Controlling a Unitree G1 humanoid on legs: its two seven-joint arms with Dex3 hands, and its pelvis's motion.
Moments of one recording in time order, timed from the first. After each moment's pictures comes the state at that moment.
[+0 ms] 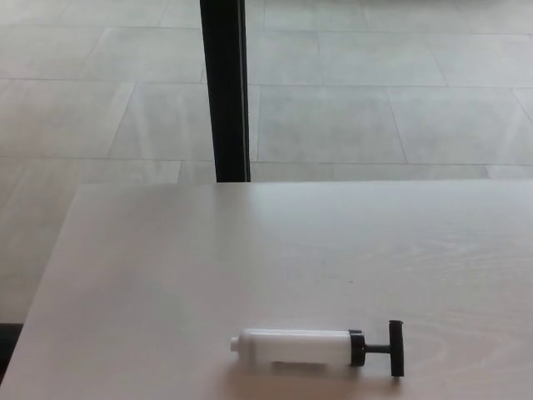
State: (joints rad) left_arm 0.10 0.56 0.51 0.92 -0.14 0.08 -0.16; right_arm 0.12 -0.56 -0.59 0.97 0.13 -0.12 0.18
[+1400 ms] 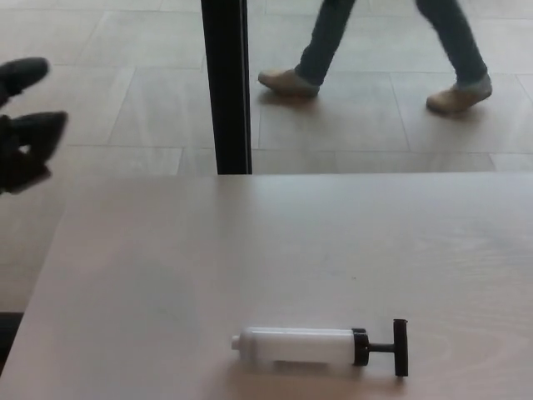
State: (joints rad) left_arm -0.52 0.52 0.10 0.22 -0.18 0.16 -0.10; right_arm -0.27 -0.68 -0.47 0.29 0.30 -0.14 0.28
